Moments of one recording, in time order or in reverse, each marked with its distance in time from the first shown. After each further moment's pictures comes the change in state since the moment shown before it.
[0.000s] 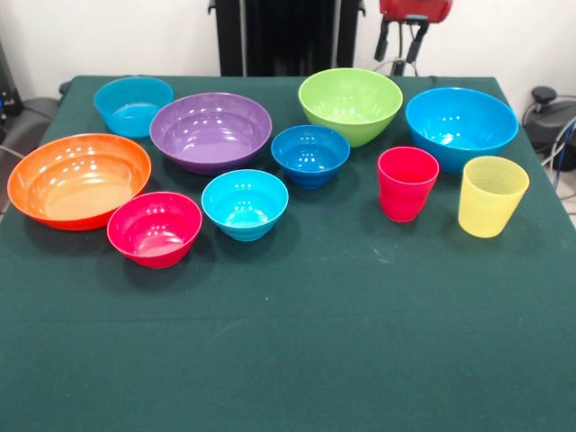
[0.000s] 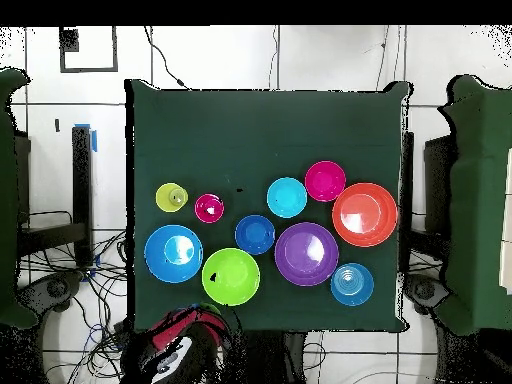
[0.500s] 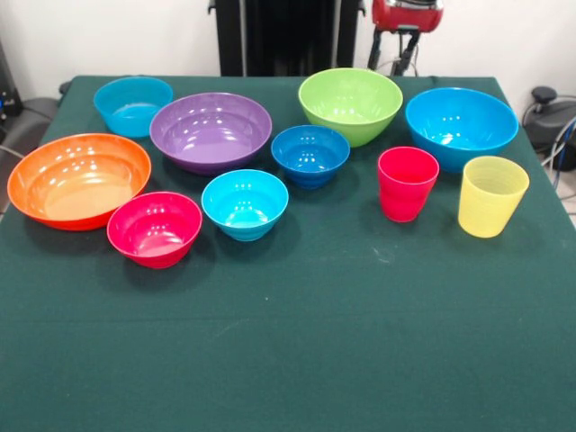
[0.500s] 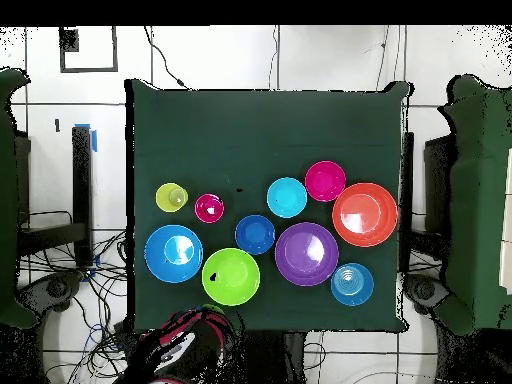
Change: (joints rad) arm 0.006 0.067 -0.020 -0.001 0.000 -0.072 0.000
